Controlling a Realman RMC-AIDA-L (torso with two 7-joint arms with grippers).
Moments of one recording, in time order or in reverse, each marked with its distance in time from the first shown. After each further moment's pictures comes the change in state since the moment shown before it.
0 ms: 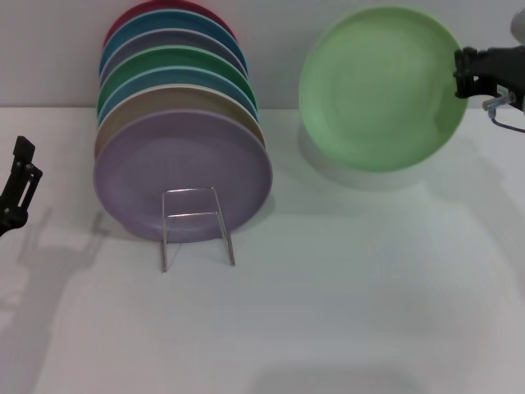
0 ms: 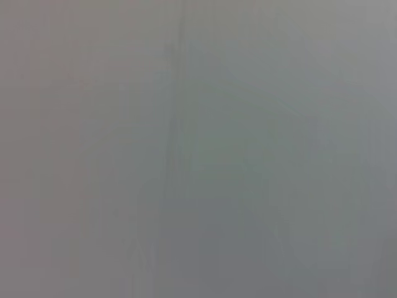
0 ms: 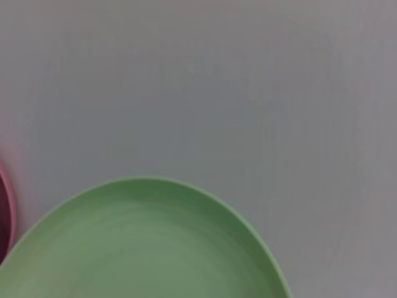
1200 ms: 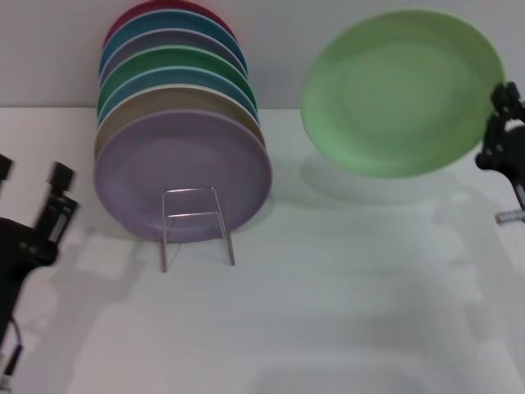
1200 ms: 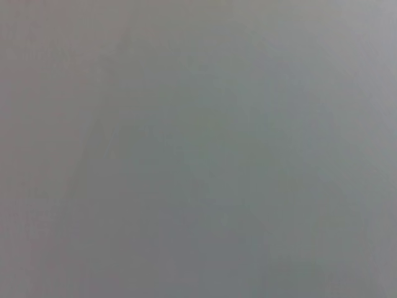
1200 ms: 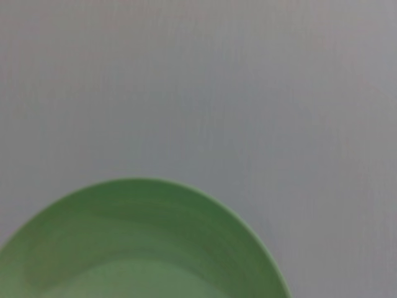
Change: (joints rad) left arm 0.042 0.000 0.211 -0.005 0.000 0.156 -0.144; right arm -0.104 0.011 -0.617 -0.774 0.066 -1.622 0.322
